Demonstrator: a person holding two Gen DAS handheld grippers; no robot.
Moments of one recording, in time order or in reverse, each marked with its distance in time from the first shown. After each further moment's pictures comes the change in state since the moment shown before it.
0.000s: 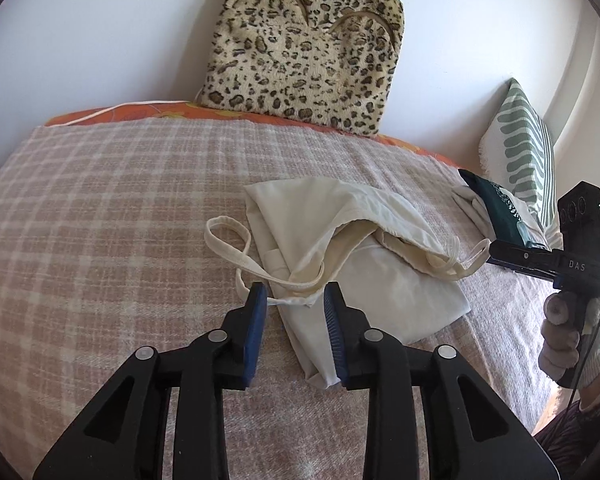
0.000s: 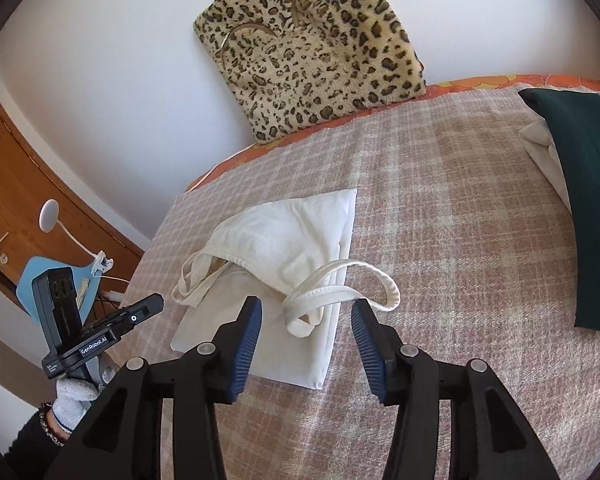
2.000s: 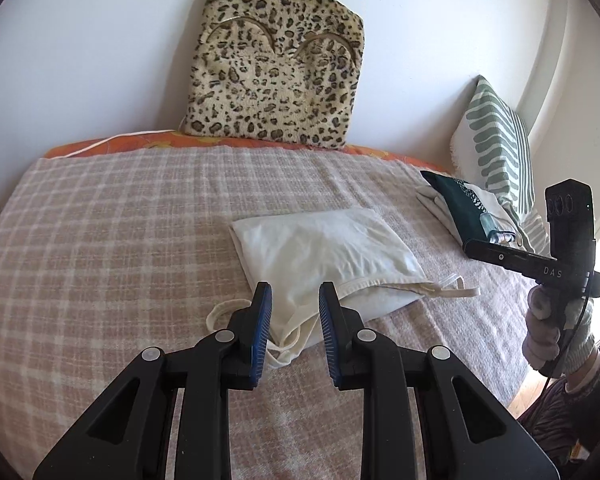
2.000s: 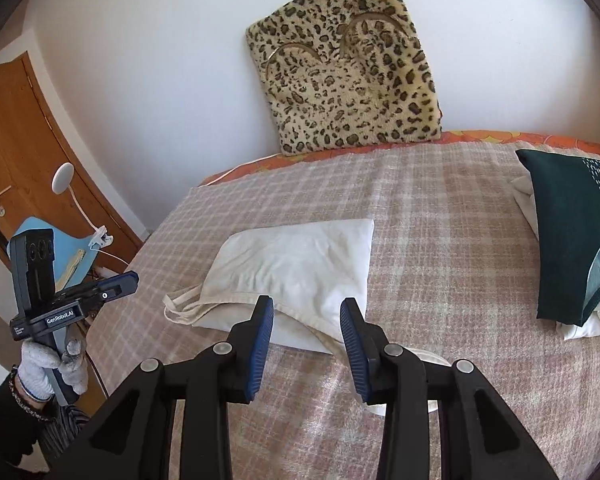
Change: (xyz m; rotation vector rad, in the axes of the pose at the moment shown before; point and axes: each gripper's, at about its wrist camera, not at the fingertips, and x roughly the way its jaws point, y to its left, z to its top) left arm -0.048 -0.022 0.001 0.073 -0.032 -0.041; right arm -0.031 0.049 -0.016 -0.143 -0.066 -0.052
